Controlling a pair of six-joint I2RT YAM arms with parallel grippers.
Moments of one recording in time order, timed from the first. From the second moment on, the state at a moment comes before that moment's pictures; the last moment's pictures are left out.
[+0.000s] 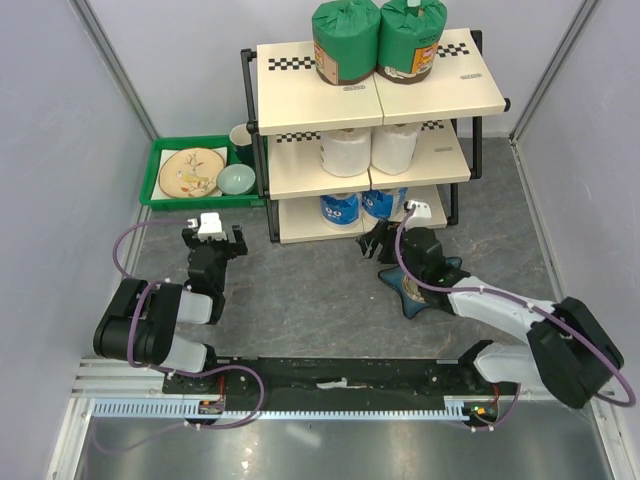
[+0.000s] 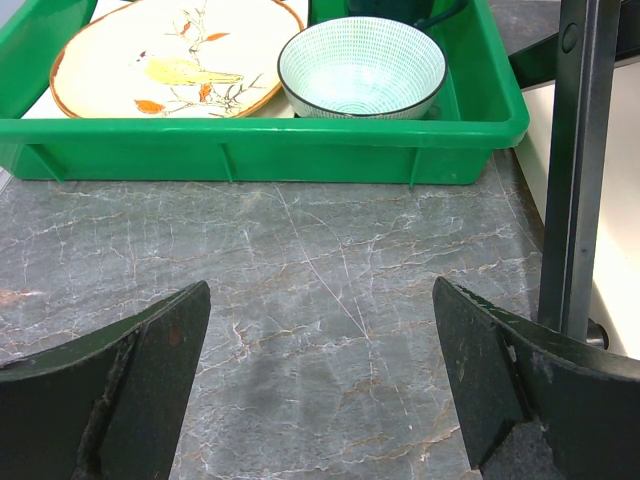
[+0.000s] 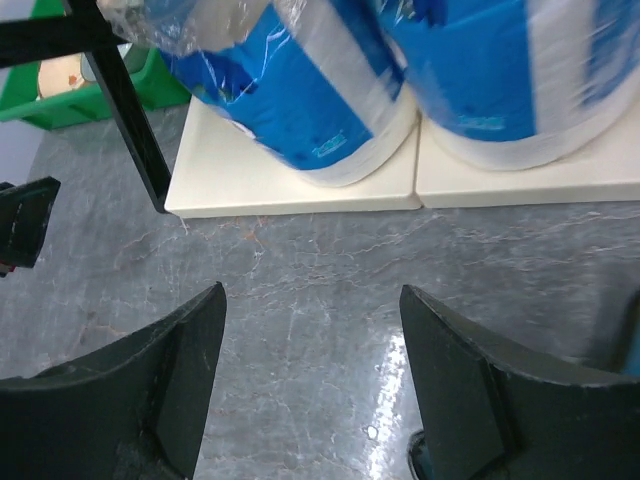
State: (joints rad) left arm -0.13 1.45 0.18 1.18 -0.22 0.01; right arm 0.61 1.22 0.51 0.39 0.15 0.61
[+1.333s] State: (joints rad) left arm -0.13 1.45 0.18 1.18 -0.22 0.01; right arm 0.73 1.73 0.77 0.73 0.39 0.64
